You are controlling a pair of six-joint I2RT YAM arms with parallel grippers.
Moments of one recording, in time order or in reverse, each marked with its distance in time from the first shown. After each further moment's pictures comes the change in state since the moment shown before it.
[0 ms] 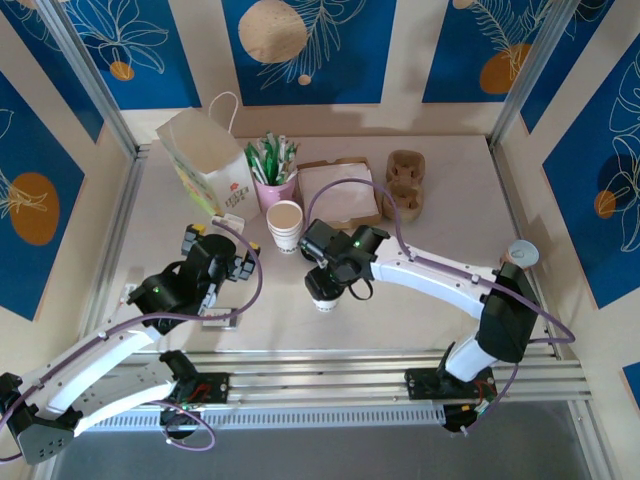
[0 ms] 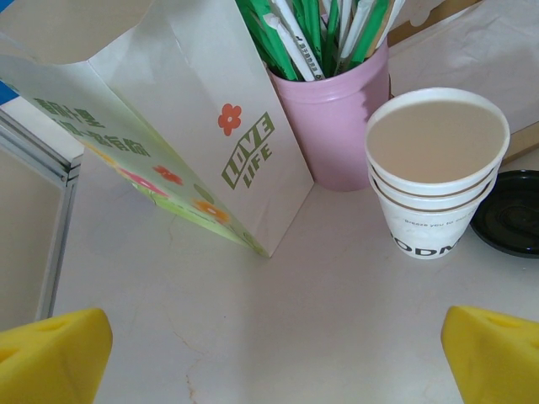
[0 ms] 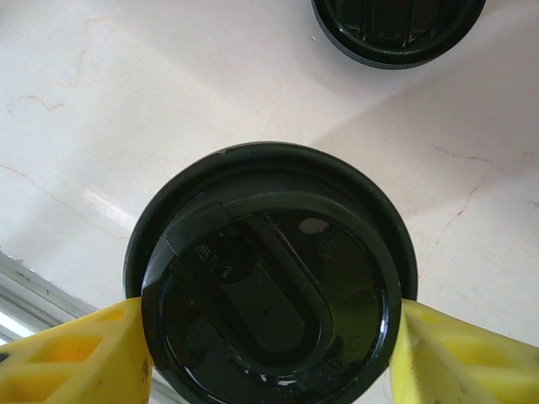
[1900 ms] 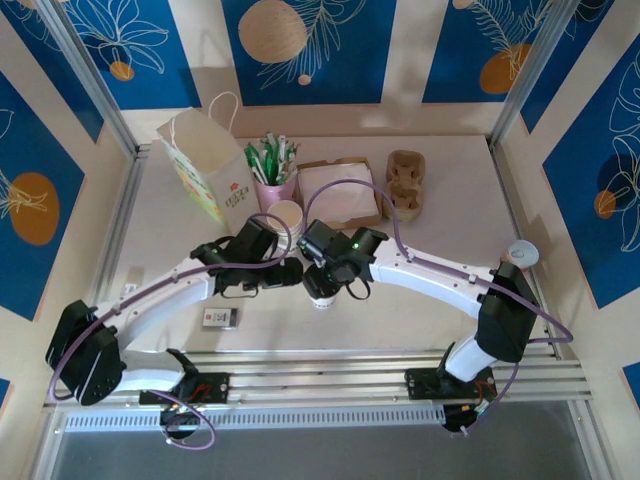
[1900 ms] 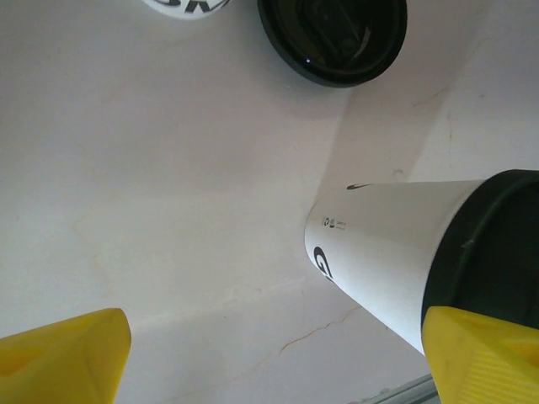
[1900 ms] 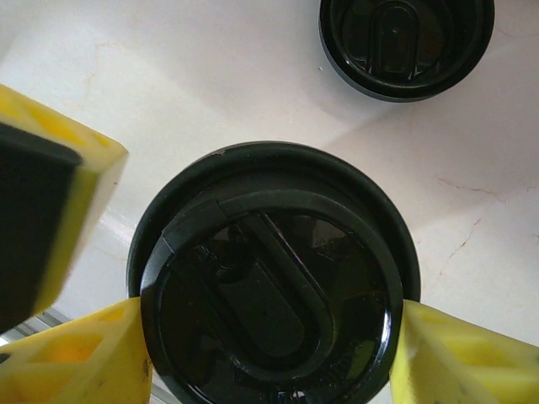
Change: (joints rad) left arm 0.088 0.450 0.056 -0.040 0.762 -0.699; right arm -0.001 0.007 -0.034 0.074 0.002 -0.031
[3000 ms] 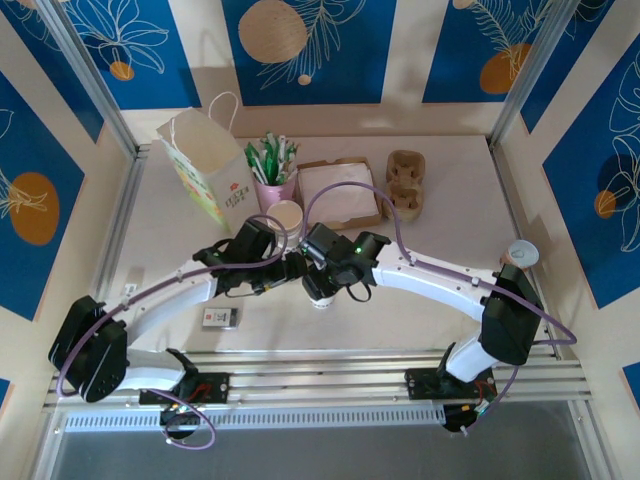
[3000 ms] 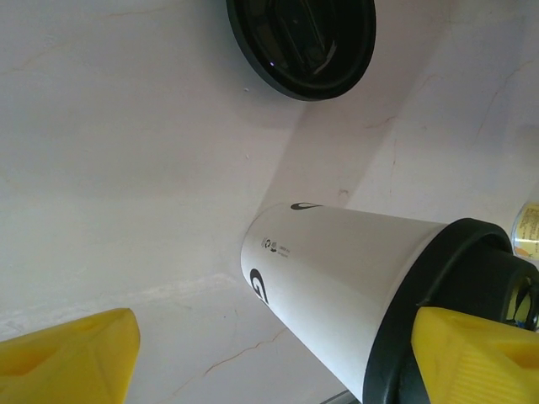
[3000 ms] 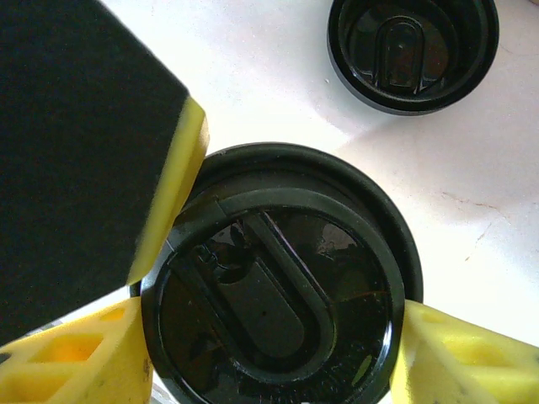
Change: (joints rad) left arm 0.033 0.016 -0.079 0.192 0.128 -0.167; right arm 0.008 -0.020 -0.044 0.056 0.006 -0.022
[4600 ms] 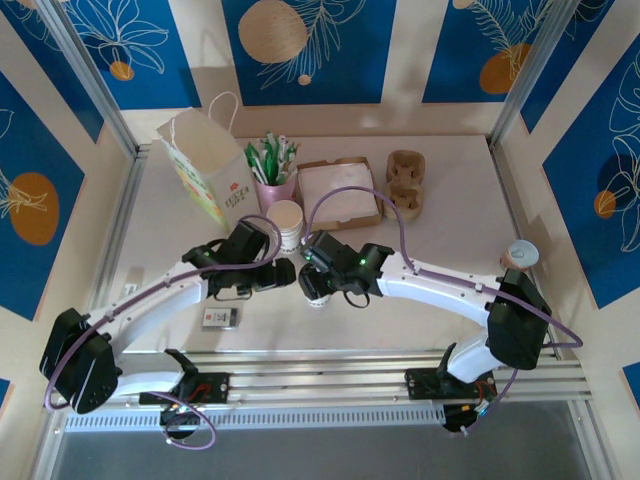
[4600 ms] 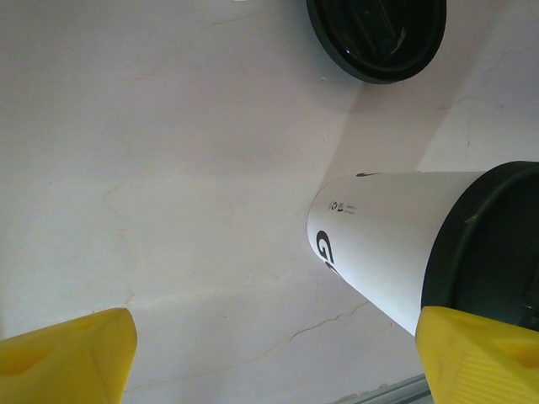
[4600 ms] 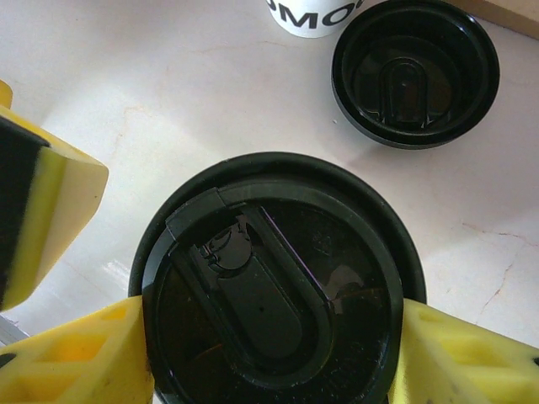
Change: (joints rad) left arm 0.002 -0.076 0.034 -0.211 -0.114 0.129; right arm 0.018 -0.045 -0.121 0.183 0.046 0.077
